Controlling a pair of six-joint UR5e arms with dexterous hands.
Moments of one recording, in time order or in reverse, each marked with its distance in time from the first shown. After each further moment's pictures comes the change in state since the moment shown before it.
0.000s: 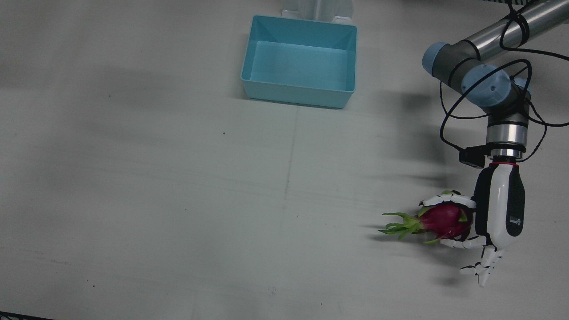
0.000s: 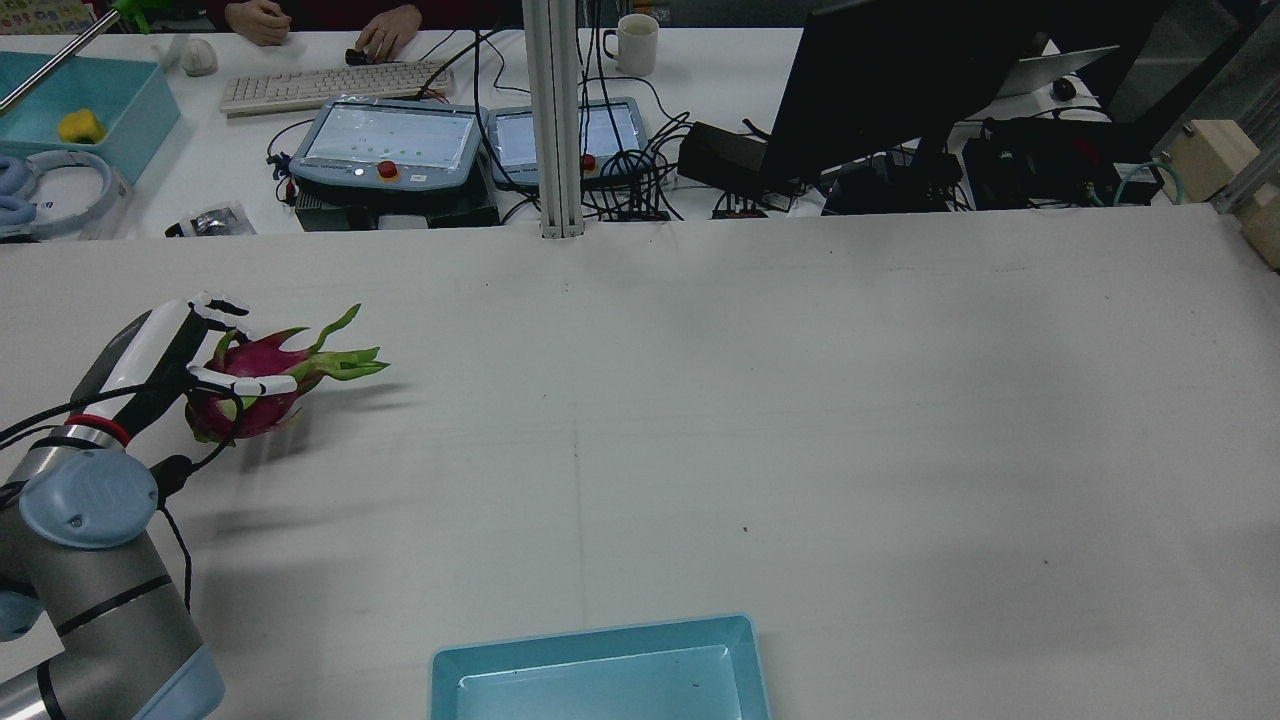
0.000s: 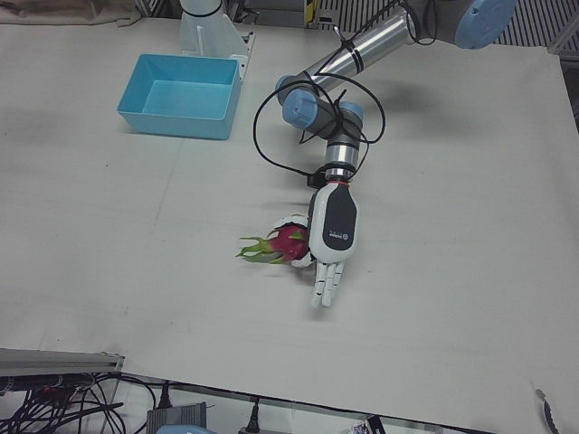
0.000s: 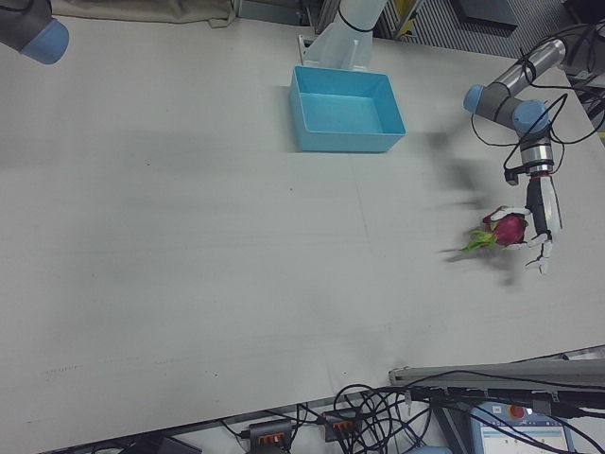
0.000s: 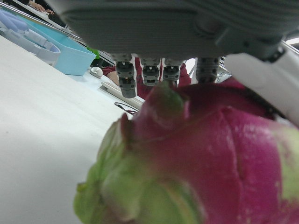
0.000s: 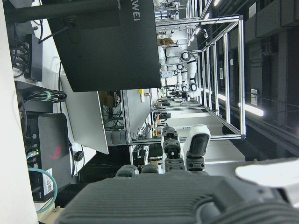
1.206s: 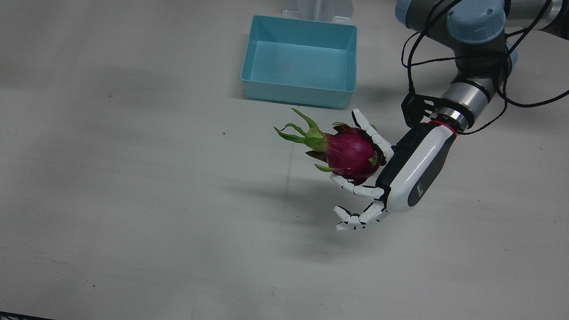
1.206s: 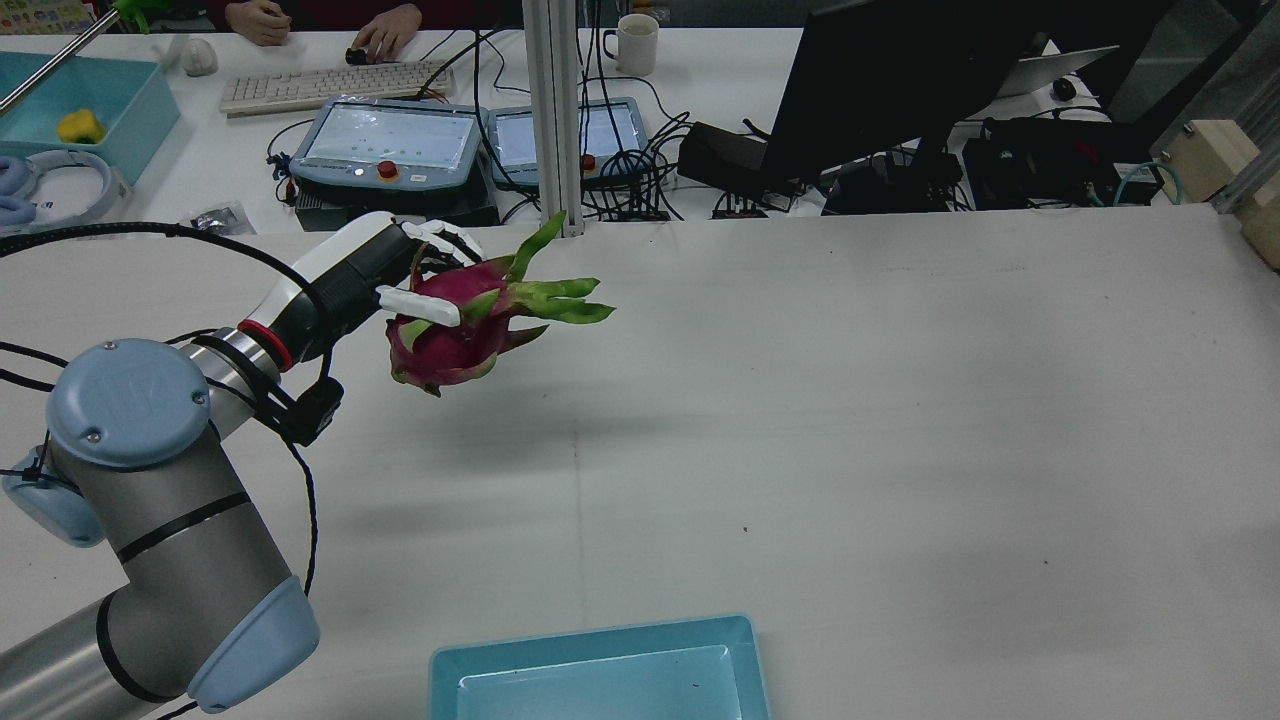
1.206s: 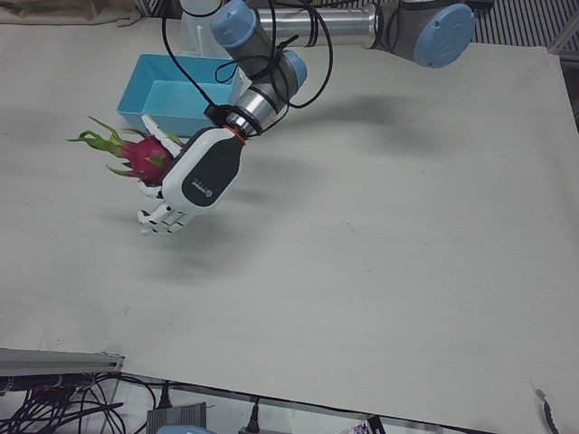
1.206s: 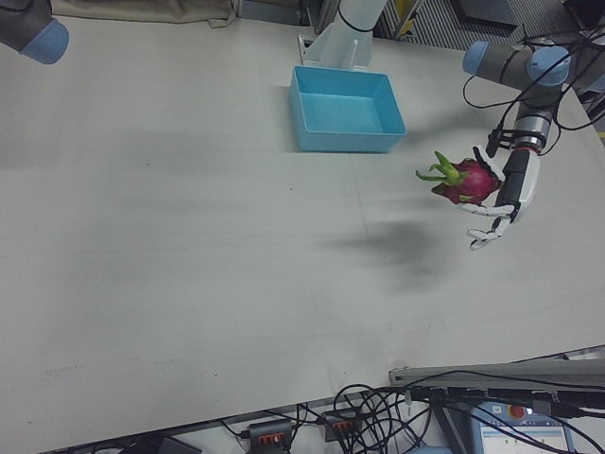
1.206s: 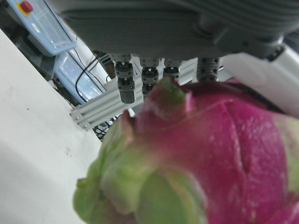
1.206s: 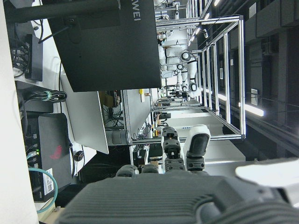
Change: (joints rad) left arm -0.025 -0.254 -0.158 -0.002 0.384 -0.212; right arm 0.000 0.000 0.000 0.000 0.000 0.000
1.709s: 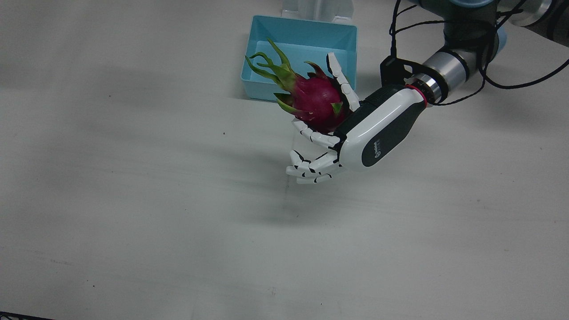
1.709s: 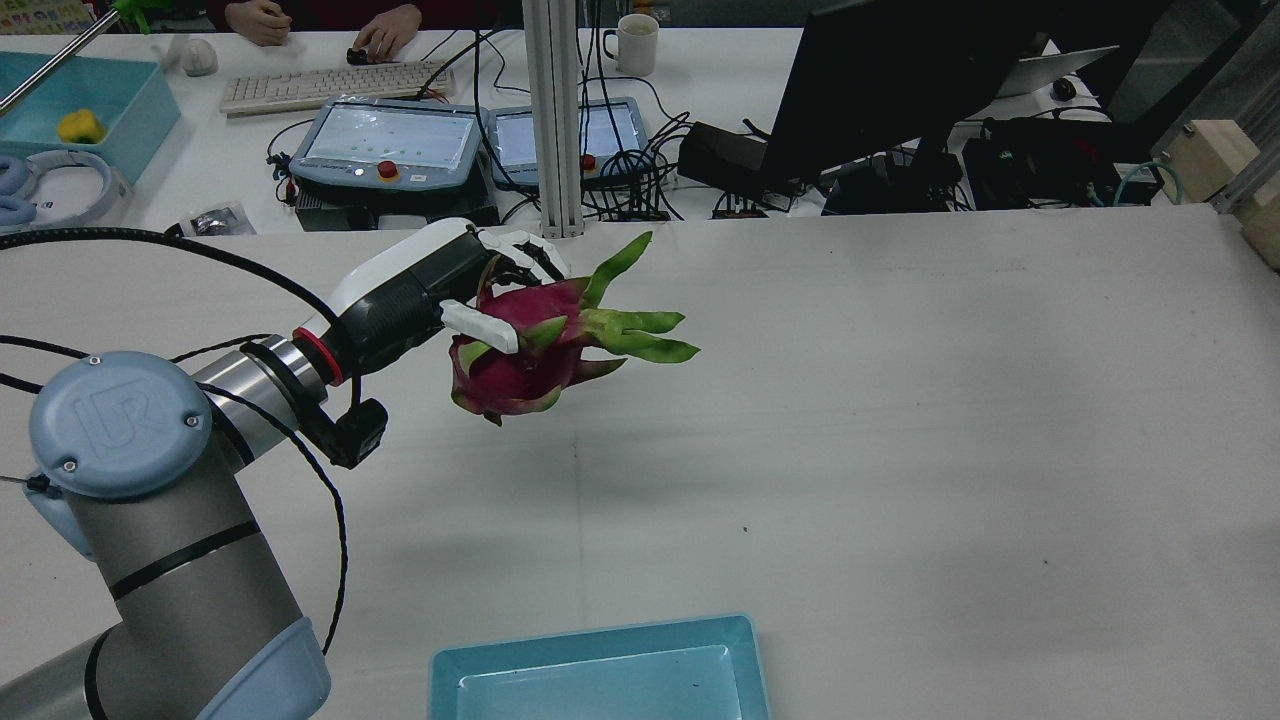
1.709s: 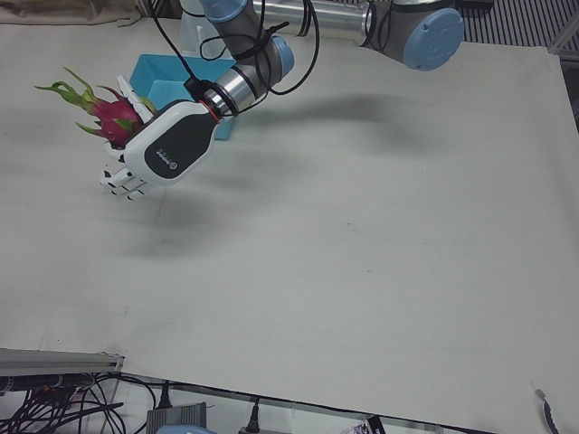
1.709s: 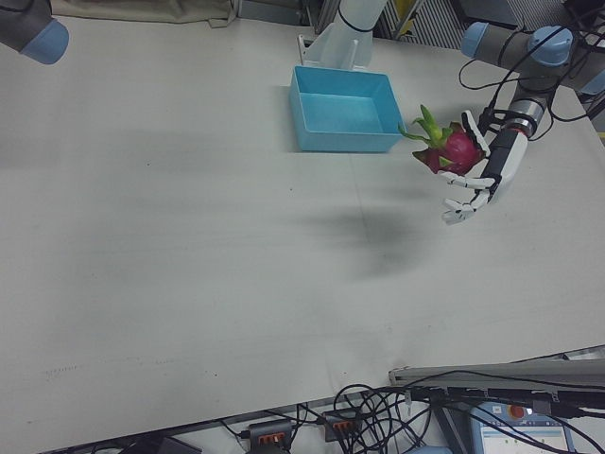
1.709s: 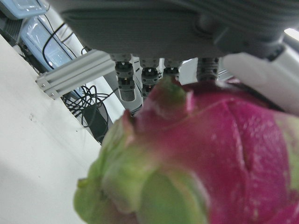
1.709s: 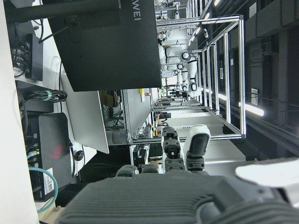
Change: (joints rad) left arm 0.047 -0.044 -0.089 -0.024 0.097 0.006; right arm 0.000 0.000 -0.001 0.000 0.000 0.000
